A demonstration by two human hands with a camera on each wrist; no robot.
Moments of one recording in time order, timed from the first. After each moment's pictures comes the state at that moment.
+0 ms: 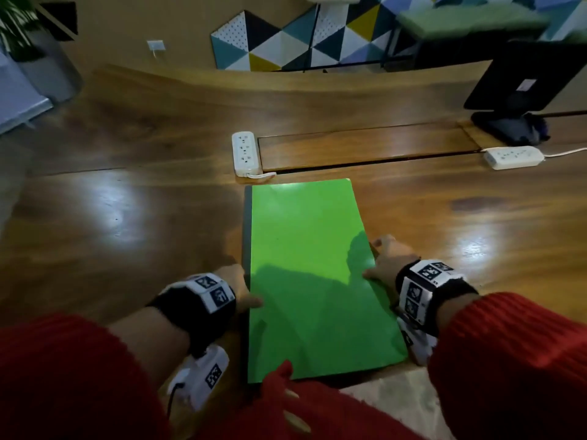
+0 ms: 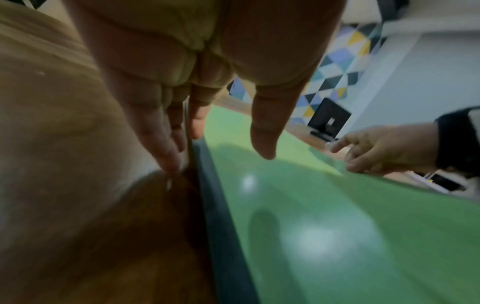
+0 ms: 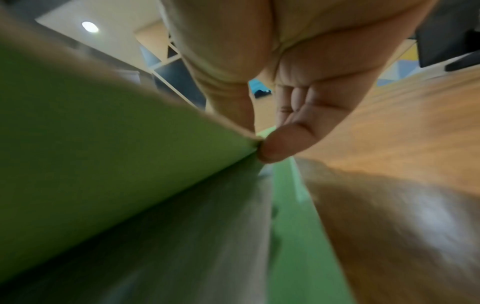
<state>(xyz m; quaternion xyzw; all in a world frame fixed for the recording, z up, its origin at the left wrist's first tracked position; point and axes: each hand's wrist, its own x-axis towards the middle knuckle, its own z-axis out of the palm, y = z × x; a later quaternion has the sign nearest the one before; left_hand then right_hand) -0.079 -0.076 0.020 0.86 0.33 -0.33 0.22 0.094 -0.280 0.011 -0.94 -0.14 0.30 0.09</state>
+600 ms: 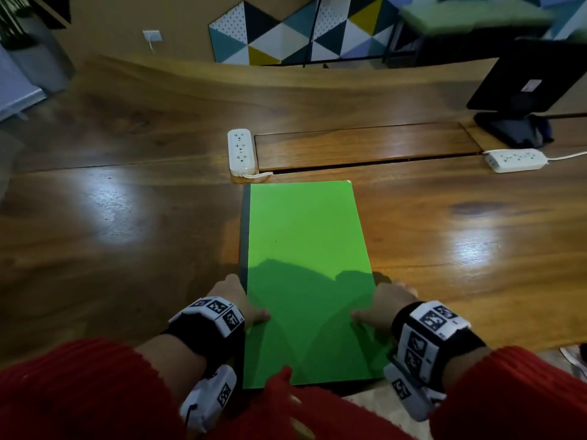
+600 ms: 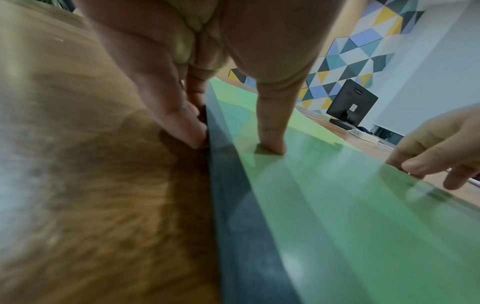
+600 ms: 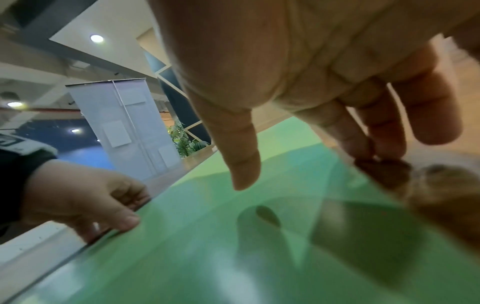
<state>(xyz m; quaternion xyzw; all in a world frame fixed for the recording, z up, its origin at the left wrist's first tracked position) -0.073 -0.092 -0.011 0.82 0.43 -0.29 0.23 0.061 -0.294 -0.017 -0.92 -0.16 0.34 -0.10</state>
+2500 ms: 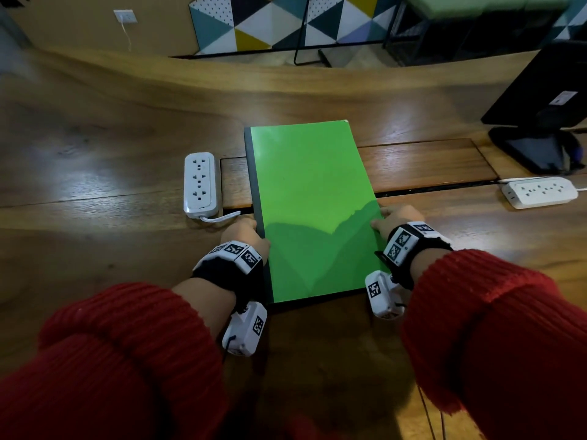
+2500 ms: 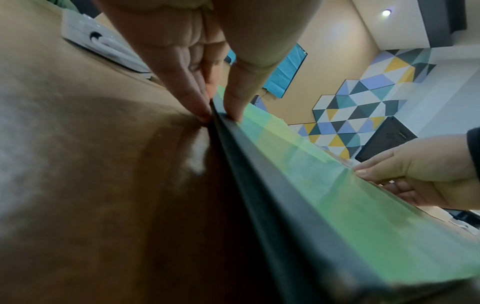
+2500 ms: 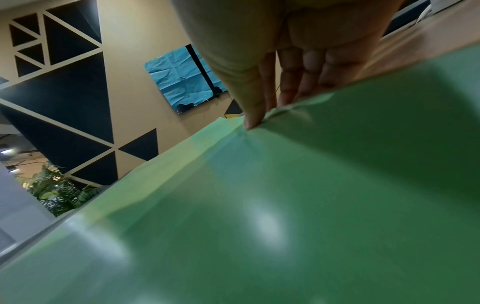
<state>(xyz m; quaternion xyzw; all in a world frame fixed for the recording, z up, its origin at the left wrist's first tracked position) 0.149 -0.027 -0.023 0.84 0.42 -0.09 0.33 0.313 -0.211 -0.008 -0.94 -0.02 0.28 0.19</state>
